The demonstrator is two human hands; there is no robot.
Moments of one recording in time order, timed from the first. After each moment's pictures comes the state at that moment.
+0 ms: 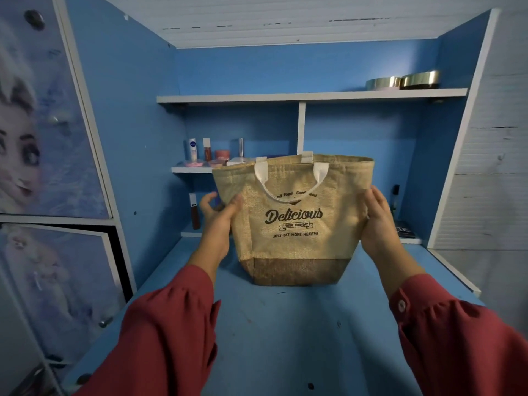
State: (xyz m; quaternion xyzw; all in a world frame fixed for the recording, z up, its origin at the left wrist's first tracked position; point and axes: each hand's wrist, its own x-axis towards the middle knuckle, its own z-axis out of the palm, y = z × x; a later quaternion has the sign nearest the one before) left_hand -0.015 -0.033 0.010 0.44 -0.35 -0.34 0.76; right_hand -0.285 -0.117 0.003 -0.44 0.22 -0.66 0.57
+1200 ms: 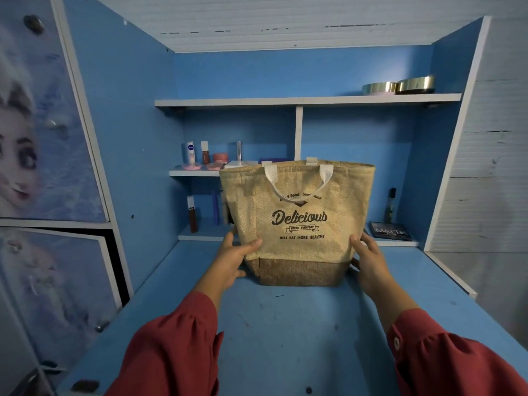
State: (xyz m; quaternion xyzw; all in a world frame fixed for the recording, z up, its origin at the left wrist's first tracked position) left_hand -0.025 -0.033 -0.041 0.53 -0.37 -0.47 0.60; right_hand -0.288 -0.112 -0.060 -0.39 0.42 -0.58 0.58
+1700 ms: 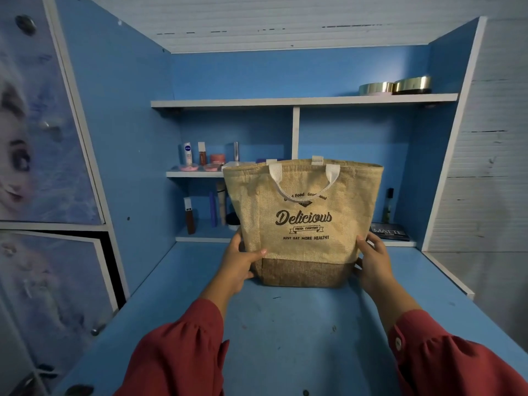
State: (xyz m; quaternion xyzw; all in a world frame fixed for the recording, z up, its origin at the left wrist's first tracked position) left_hand -0.043 -0.036 -0.048 0.52 -0.38 -0.45 0.61; right_hand -0.294 -0.114 -0.057 -0.34 0.42 -0.61 0.58
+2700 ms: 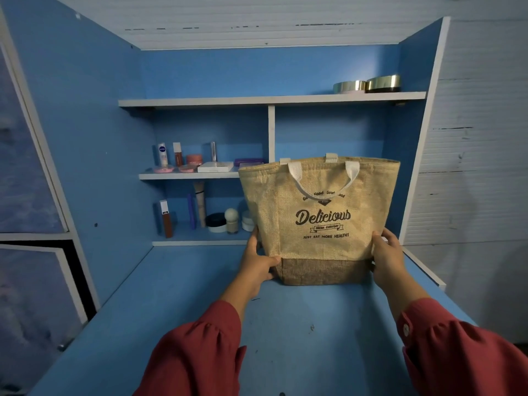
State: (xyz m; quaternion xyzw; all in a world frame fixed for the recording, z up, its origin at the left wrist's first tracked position) left_hand -0.112 -0.060 -0.054 0.53 -0.41 -0.47 0.58; right_hand -0.353 -0.134 -0.051 -0.30 0.48 -0.66 0.49
